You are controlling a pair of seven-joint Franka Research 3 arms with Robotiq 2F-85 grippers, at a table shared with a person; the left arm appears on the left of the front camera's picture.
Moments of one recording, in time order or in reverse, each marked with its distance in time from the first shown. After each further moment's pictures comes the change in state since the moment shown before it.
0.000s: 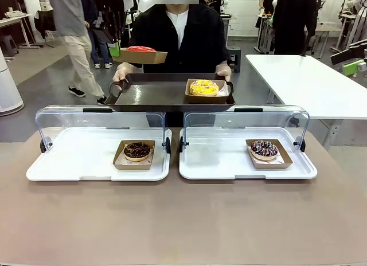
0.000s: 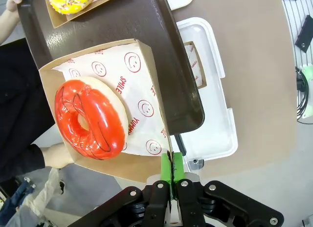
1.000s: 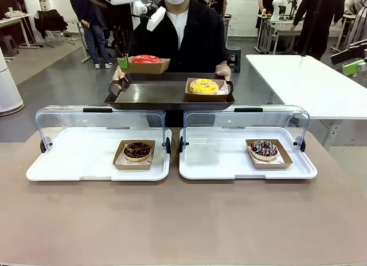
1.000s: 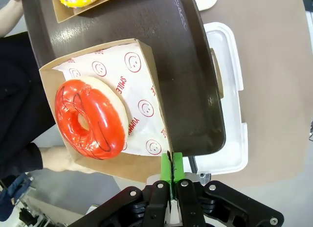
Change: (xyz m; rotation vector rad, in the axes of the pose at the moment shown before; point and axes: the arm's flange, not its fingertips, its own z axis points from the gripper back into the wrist) left arm 0.008 0.012 -0.047 0.046 -0.013 0.066; right arm 0.000 0.000 0.000 0.000 0.000 0.000
